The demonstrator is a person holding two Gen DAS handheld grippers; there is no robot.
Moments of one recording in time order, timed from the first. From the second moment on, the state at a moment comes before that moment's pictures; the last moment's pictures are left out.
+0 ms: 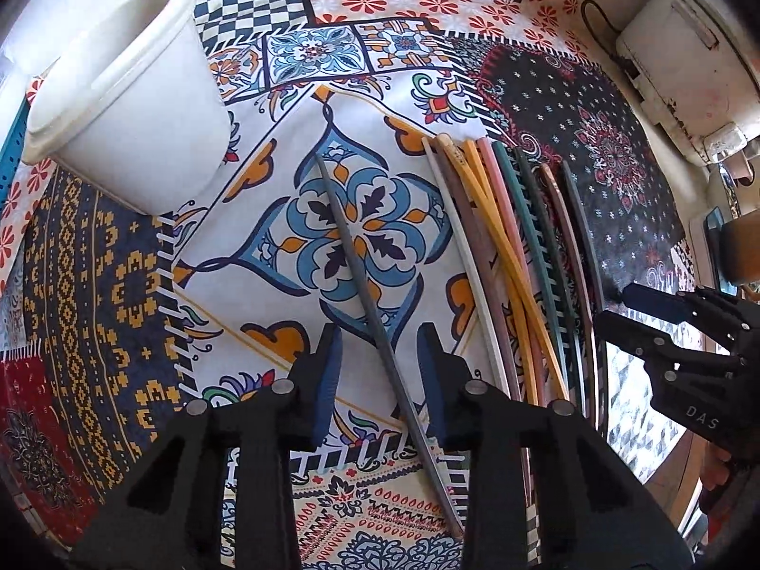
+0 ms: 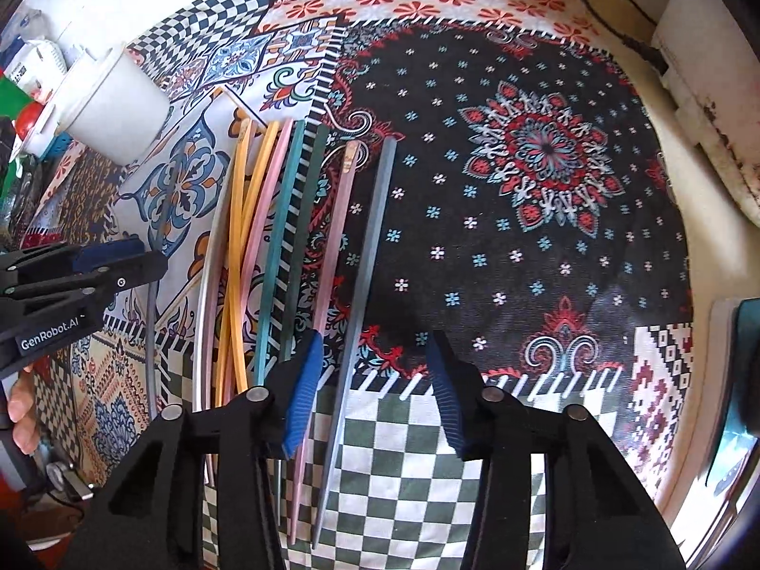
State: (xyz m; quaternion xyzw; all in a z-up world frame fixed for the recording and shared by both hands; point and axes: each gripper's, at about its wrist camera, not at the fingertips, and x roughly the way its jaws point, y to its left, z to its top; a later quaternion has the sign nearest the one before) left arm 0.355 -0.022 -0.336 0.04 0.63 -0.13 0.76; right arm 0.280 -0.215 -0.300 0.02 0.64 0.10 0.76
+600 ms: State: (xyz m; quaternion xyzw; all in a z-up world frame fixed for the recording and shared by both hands) left arm 0.362 -0.006 -0.340 0.06 0.66 -0.18 0.73; right arm 0.303 -0.224 -0.296 -0.03 0.64 0.12 0.76
